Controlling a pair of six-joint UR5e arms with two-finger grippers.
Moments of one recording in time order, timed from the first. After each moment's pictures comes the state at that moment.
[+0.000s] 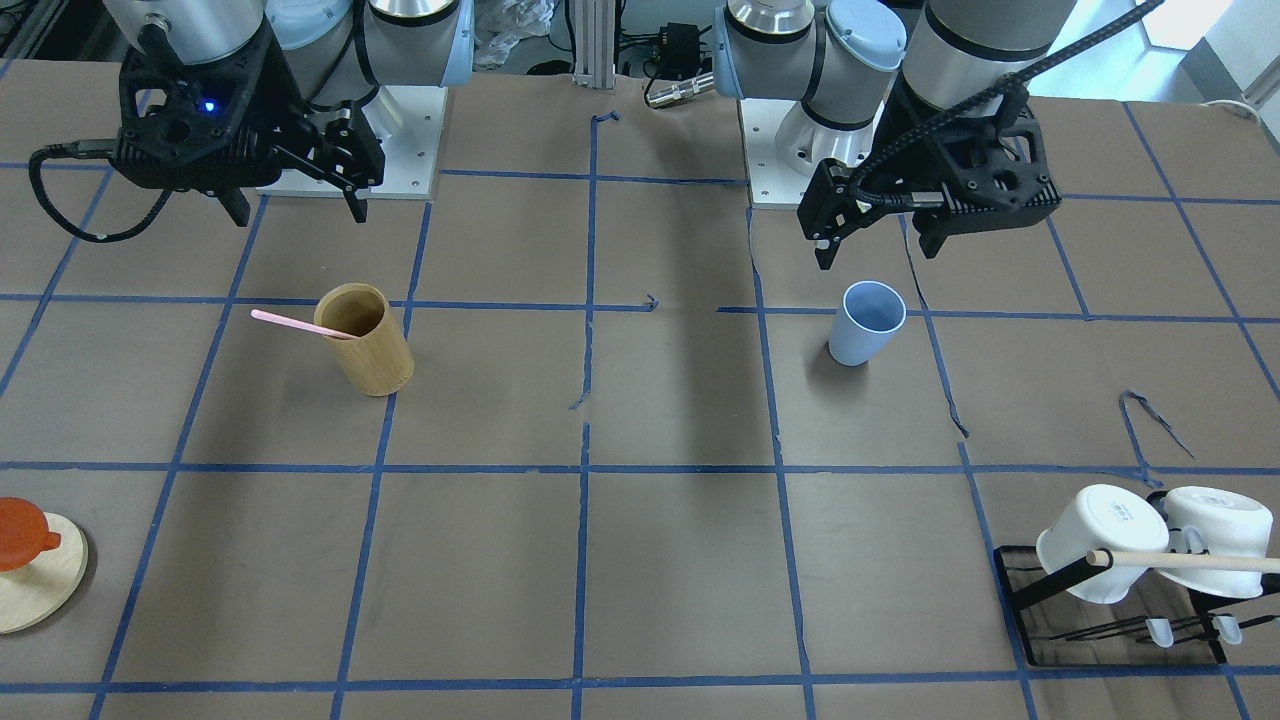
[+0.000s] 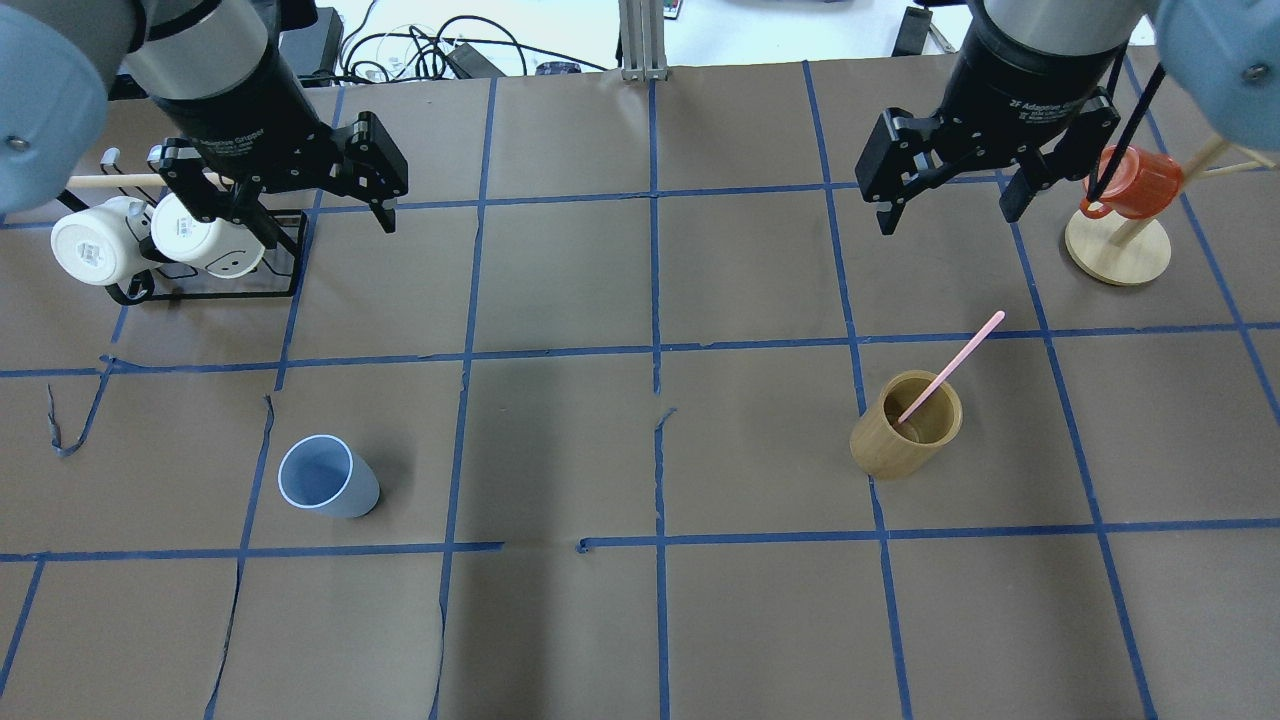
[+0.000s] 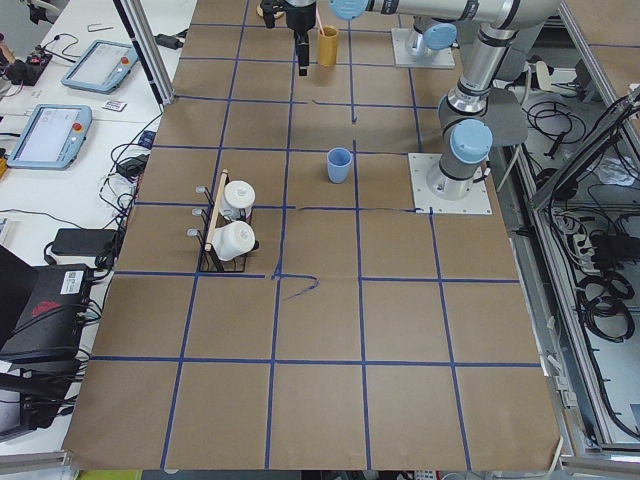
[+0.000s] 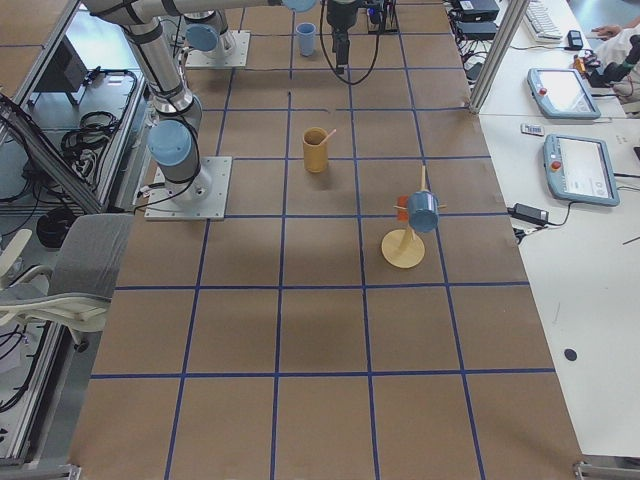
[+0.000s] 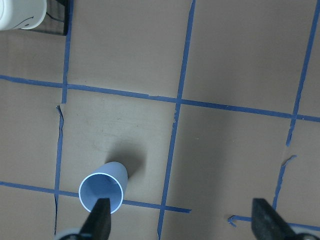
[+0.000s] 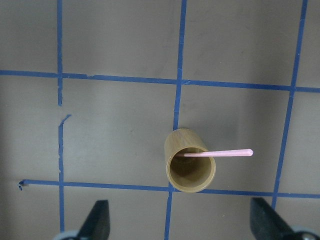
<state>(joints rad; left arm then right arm) -1.59 -1.58 -1.51 -1.61 1.61 -0.16 1.60 -1.58 1.49 -1.46 -1.57 -0.04</state>
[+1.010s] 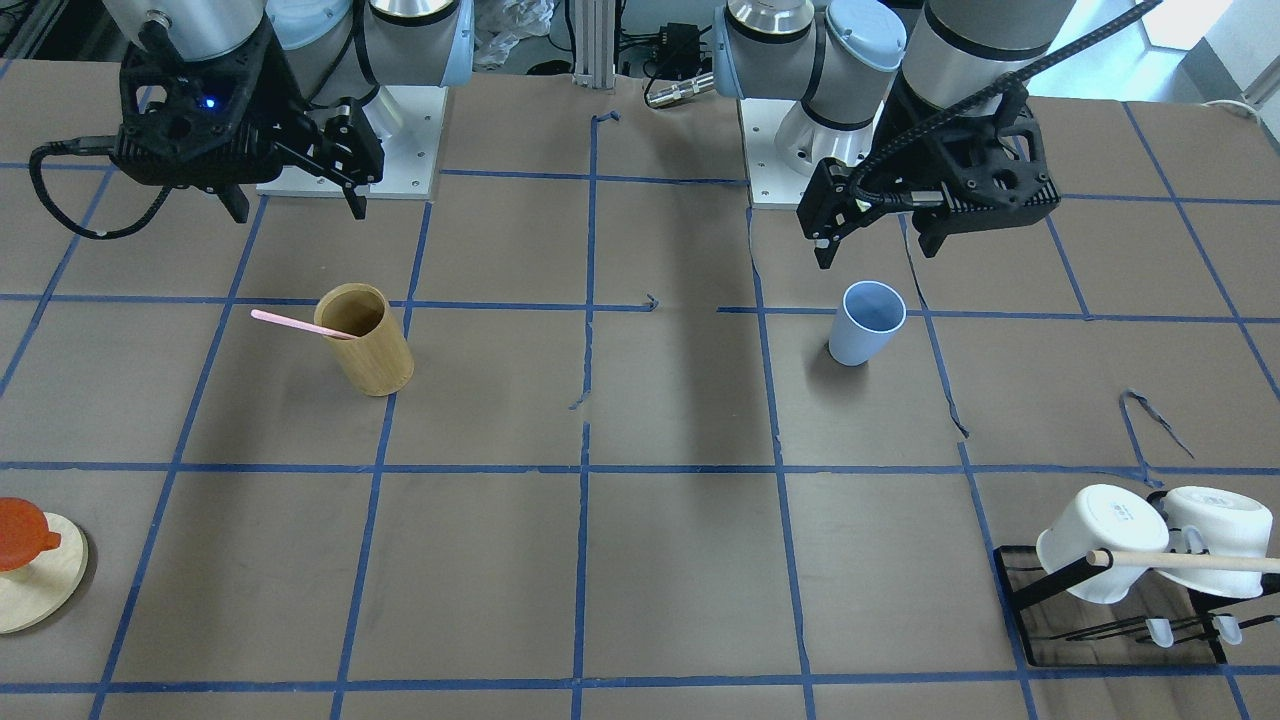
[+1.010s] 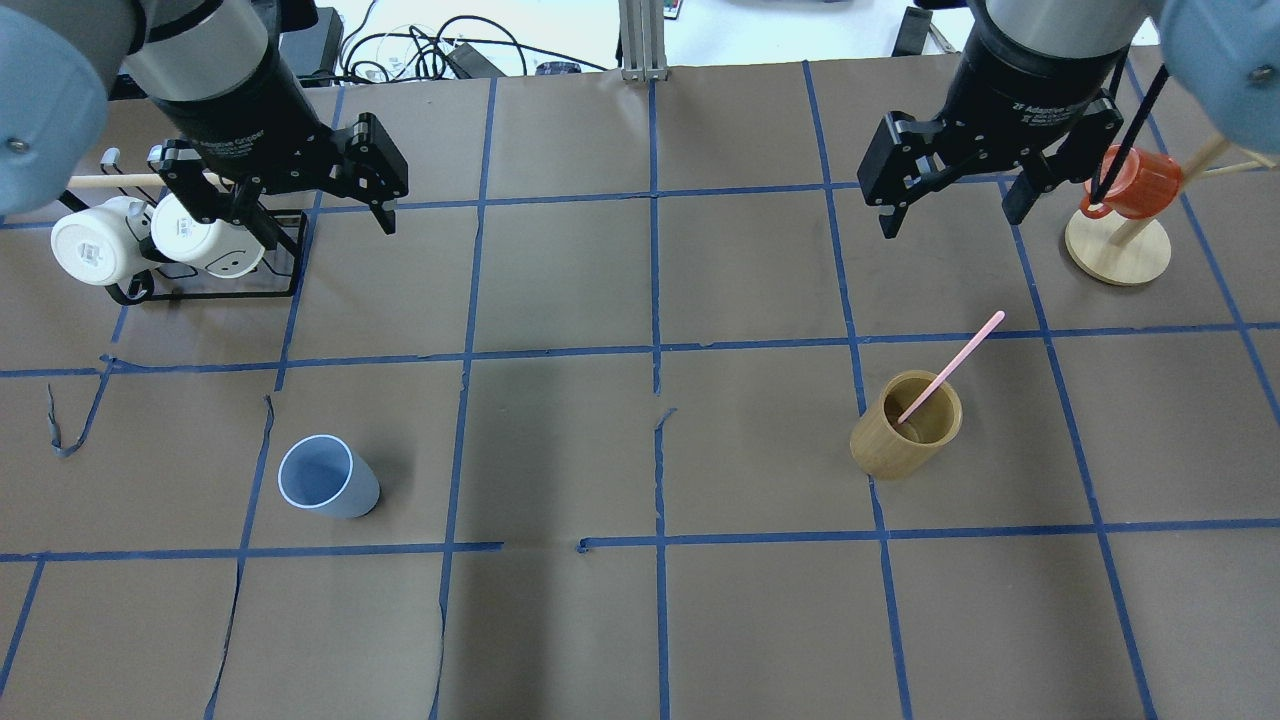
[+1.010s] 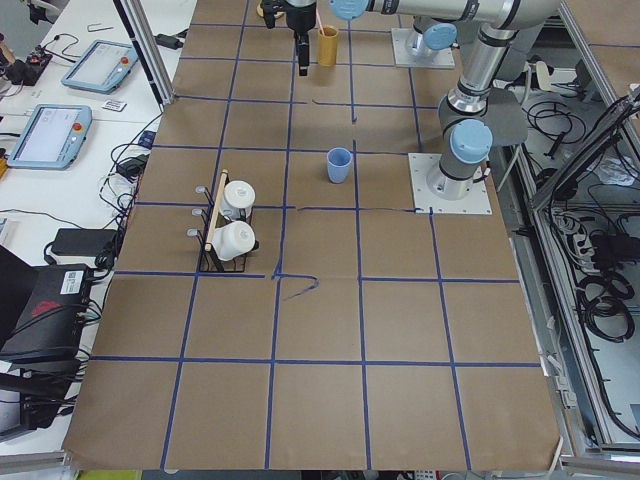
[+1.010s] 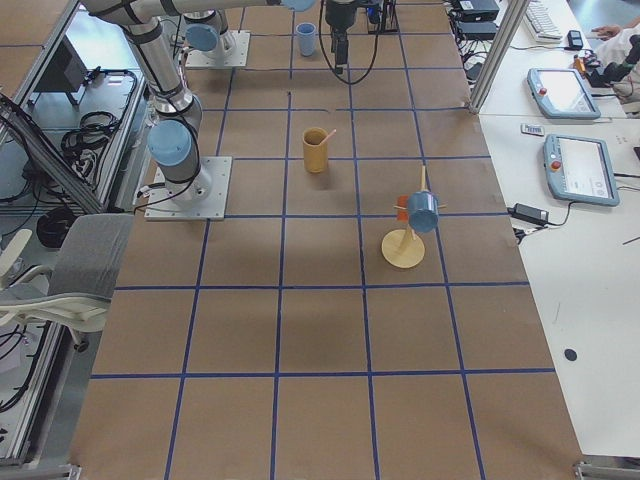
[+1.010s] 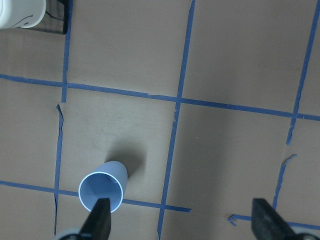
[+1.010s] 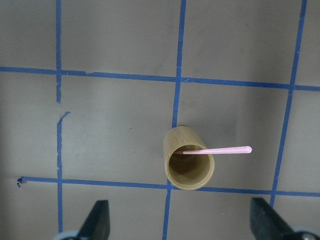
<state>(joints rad) -1.59 -1.58 -1.51 -1.61 1.61 -0.16 1.60 -1.59 1.49 -1.45 -1.58 -0.04</state>
